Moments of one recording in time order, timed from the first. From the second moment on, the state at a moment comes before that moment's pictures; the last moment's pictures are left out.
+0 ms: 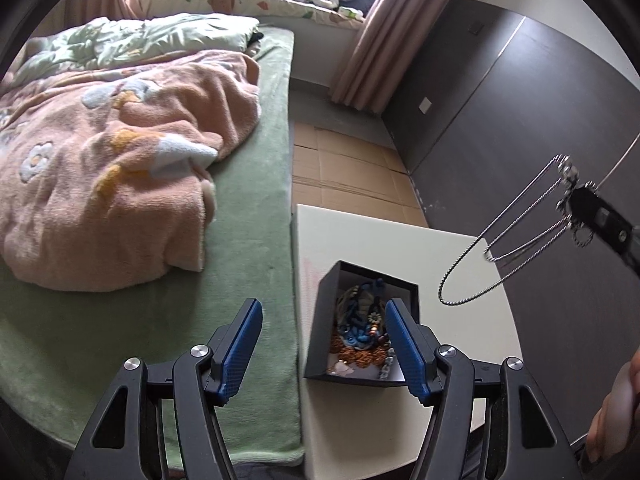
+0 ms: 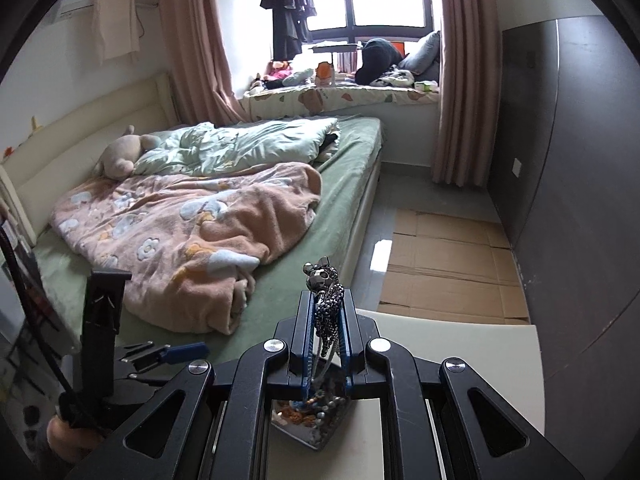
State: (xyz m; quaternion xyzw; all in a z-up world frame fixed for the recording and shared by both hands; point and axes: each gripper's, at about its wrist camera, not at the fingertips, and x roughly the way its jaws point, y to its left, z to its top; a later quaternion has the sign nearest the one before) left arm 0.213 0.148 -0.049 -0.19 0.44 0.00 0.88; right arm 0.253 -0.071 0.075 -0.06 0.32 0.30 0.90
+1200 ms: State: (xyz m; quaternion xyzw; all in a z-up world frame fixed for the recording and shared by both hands) left arm 0.157 0.142 -0.035 -0.18 0.42 0.00 0.89; right arm 0.229 -0.077 -0.014 0.02 0.43 0.28 0.86
